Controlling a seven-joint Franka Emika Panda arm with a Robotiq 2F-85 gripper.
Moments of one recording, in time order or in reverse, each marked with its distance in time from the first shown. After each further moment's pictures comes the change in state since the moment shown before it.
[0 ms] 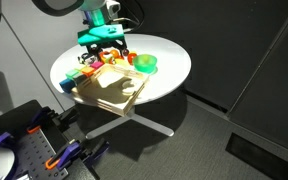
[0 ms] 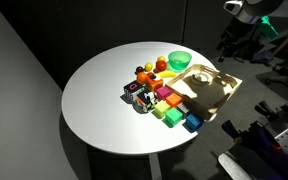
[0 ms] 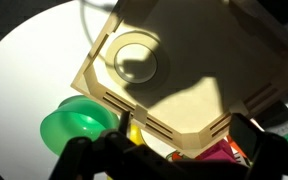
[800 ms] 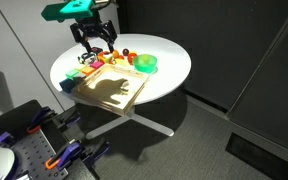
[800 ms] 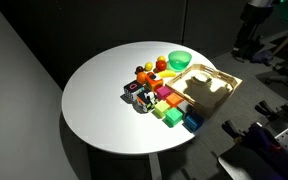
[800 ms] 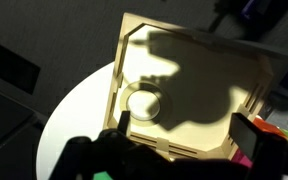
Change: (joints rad) arm 0.053 -0.225 -0.063 -0.040 -0.405 -0.285 0.720
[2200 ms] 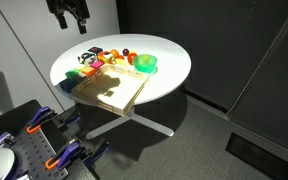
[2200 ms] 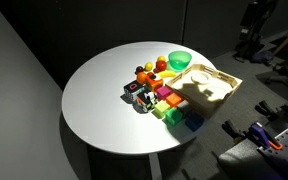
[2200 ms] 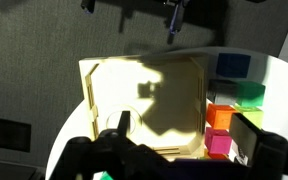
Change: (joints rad) arm 0.083 -0.165 -0.009 0.114 0.131 -0.432 0.293
